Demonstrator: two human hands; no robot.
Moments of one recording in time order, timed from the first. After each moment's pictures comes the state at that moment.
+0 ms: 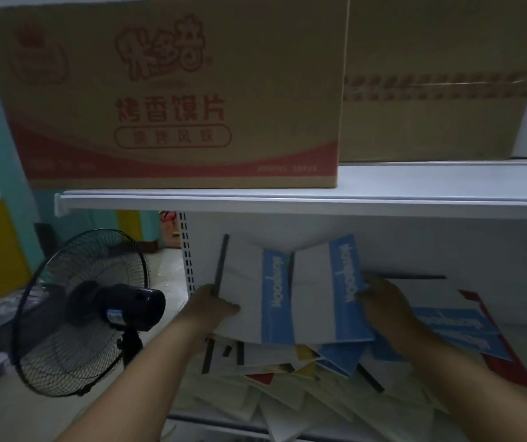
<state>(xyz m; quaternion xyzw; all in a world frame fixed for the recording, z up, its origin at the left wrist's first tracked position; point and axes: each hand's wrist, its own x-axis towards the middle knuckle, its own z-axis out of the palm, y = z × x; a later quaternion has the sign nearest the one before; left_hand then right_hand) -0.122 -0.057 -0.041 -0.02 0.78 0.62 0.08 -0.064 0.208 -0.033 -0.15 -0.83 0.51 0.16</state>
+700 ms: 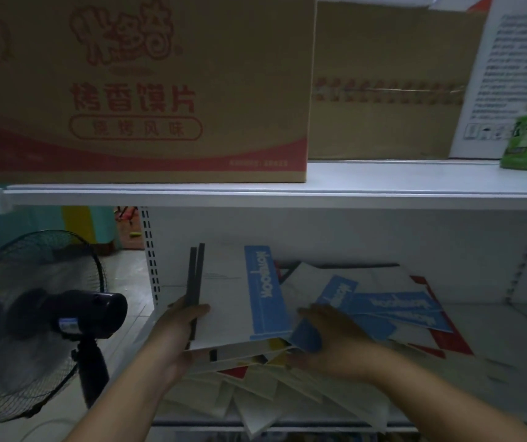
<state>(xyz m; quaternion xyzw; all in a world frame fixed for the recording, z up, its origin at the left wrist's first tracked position) -0.092 -0.053 -0.057 0.02 0.57 0.81 0.13 -0.020 0.185 -0.054 -0.03 -0.98 0.17 -0.05</state>
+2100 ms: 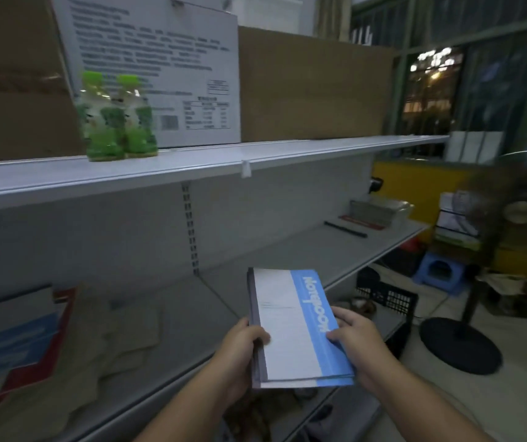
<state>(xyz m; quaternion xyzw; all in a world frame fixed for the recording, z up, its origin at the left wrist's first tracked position) 0.211 0.498 -0.090 0.19 0.59 0.63 0.46 0.352 0.609 -0.091 -0.43 -0.58 0.62 0.31</state>
